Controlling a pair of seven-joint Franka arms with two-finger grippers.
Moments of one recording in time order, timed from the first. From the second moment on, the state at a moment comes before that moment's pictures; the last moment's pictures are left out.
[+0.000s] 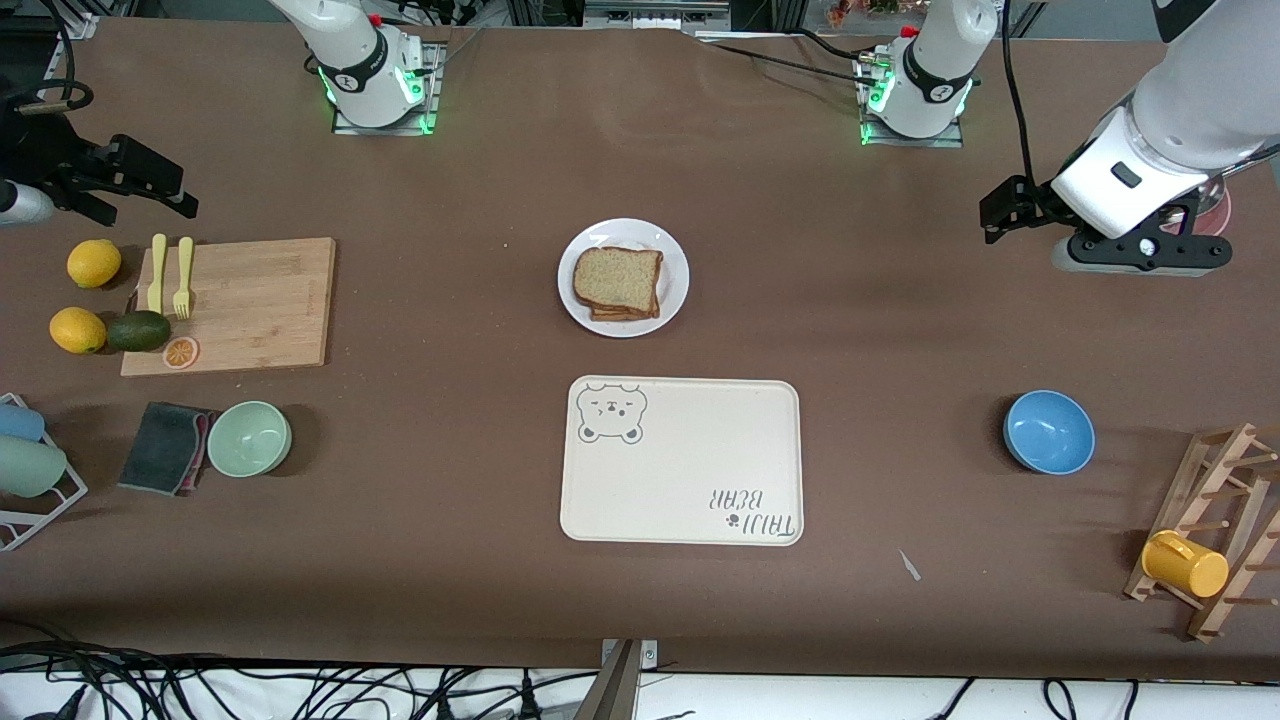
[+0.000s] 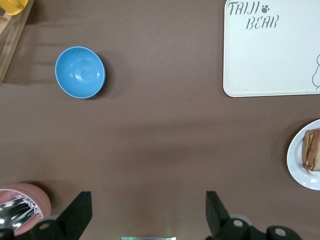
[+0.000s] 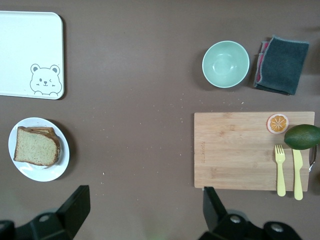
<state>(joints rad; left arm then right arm) -0.25 0.06 0.05 -1.53 0.03 1.46 -0.15 -0.04 -0.05 0.03 -1.62 0.13 1.55 -0.04</state>
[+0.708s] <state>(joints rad) -0.24 0.07 0.06 -1.53 0.03 1.47 -0.15 -0.04 -0.04 0.03 -1.62 0.13 1.56 -0.04</state>
